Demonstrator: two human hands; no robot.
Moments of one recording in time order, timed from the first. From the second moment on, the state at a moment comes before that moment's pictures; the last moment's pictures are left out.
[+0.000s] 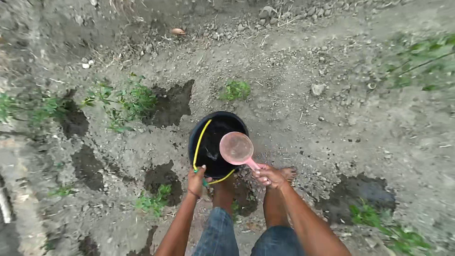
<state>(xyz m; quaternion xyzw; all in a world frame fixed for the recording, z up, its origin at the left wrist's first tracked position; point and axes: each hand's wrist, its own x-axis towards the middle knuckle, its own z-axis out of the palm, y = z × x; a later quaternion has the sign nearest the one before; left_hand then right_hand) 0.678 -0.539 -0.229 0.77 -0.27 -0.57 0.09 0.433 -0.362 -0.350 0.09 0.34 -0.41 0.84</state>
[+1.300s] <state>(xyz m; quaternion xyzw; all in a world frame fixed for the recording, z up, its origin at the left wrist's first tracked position) 0.807 -0.530 -0.247 0.84 0.00 -0.49 0.23 0.367 -0.504 -0.397 0.21 0.72 -0.41 0.52</state>
